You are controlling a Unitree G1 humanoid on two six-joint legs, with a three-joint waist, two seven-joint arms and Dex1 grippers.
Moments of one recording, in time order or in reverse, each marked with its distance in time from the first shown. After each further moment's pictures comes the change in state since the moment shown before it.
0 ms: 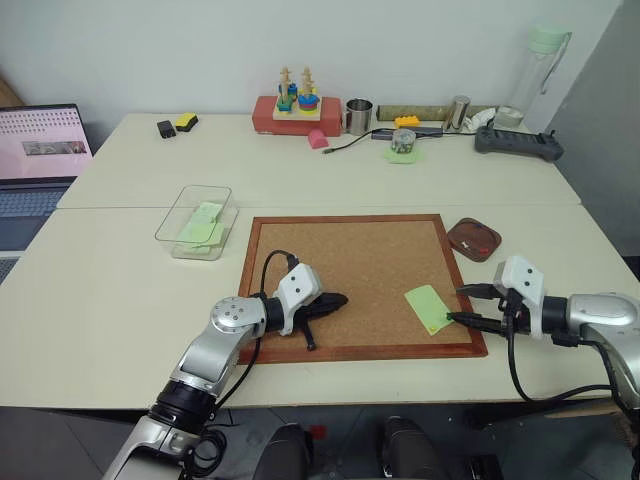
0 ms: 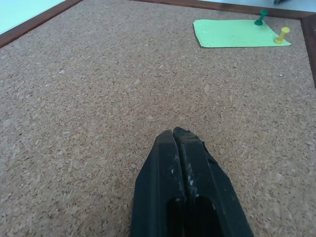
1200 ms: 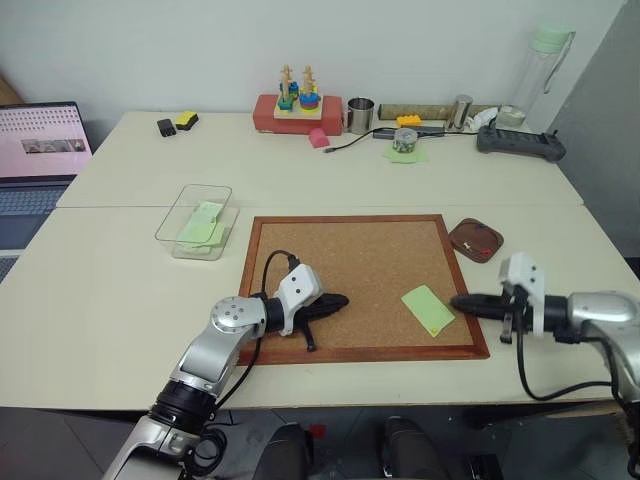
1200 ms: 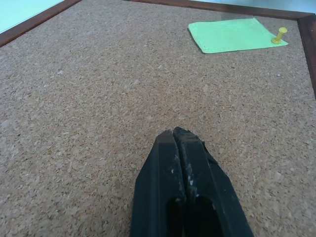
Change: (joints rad) left arm 0.001 0.001 0.000 -0.005 0.001 0.001 -0.003; right arm -0.072 0.007 -0.117 0.043 0.179 0.095 0.058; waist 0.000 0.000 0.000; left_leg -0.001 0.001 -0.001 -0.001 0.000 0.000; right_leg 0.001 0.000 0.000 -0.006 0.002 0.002
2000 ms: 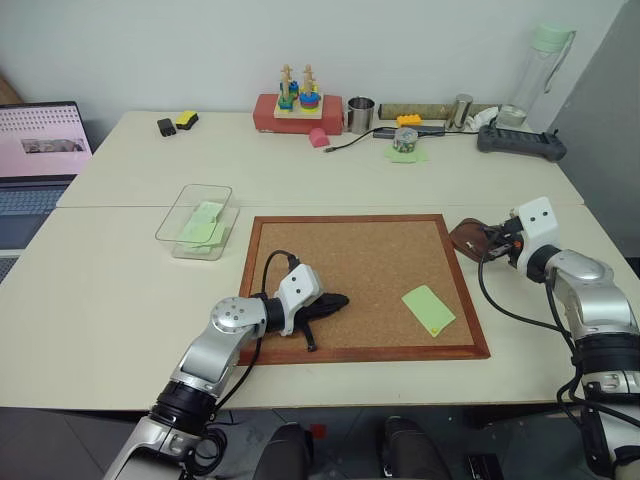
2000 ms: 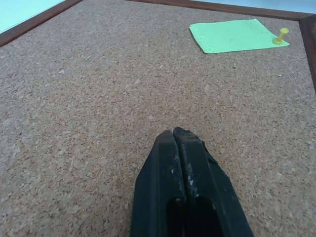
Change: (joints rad) left arm 0.003 -0.002 0.001 -0.004 0.000 0.002 0.007; right arm -0.349 0.236 0.000 0.545 -0.314 -0.148 -0.562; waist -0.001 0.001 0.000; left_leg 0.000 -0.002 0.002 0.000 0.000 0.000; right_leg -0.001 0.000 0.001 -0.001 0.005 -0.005
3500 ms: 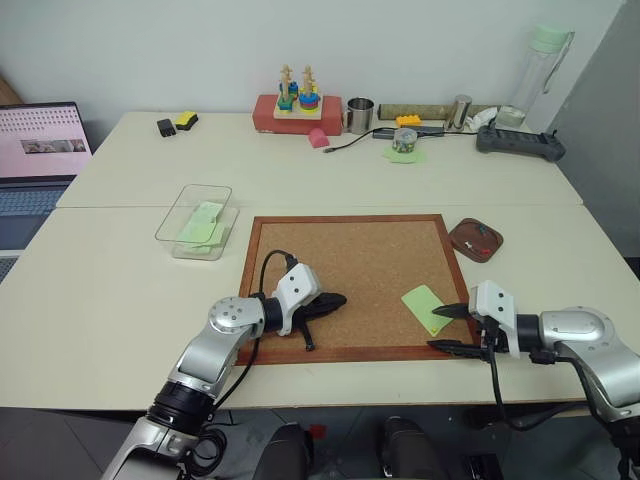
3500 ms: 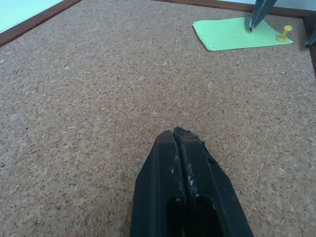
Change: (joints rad) left arm 0.002 0.009 0.005 -0.007 -0.001 0.013 0.006; right arm 0.441 -0.203 0.184 -0.598 0.136 -0.027 0.556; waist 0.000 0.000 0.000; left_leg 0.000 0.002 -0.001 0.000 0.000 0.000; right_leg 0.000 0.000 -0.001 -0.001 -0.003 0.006
